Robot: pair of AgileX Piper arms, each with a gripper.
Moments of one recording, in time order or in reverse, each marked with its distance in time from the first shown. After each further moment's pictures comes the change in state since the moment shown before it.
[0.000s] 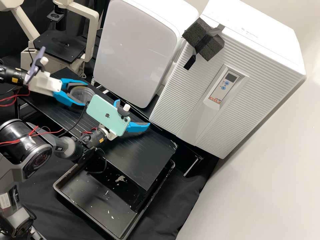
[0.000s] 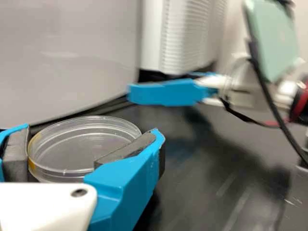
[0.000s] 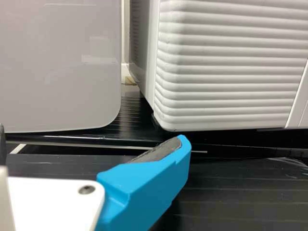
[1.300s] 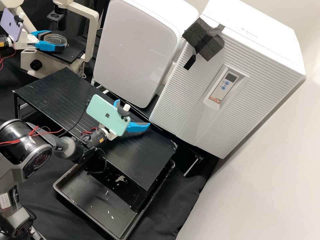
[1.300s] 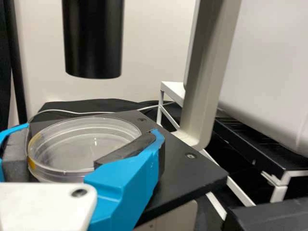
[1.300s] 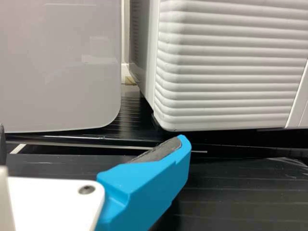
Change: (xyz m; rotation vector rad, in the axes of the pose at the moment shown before) left arm -0.077 0.035 -0.180 -0.098 0.543 0.224; right arm 0.000 0.000 0.000 0.000 0.000 0.000
